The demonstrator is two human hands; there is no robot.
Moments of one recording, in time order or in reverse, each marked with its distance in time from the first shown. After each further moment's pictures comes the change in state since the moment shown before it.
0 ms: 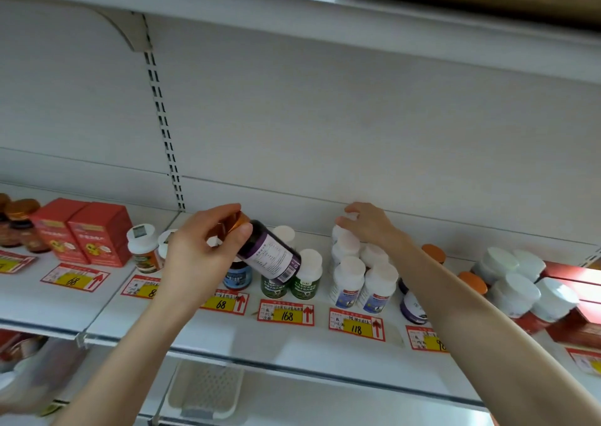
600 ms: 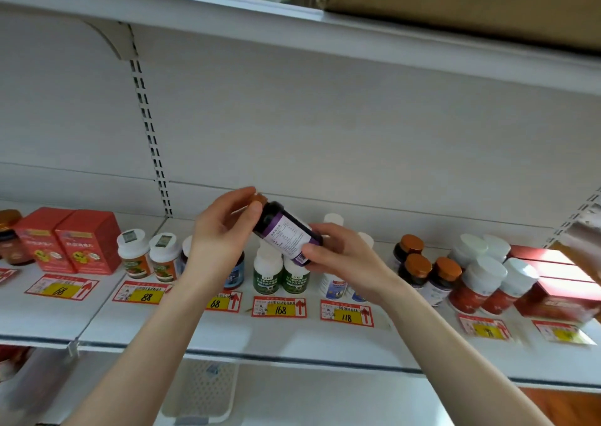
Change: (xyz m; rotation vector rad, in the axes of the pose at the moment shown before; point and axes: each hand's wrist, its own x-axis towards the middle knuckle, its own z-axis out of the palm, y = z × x) left_hand 0.007 0.013 0.020 -0.442 -0.114 -0.103; right_hand -0.139 -0.058 -0.001 0.827 -0.215 -0.181
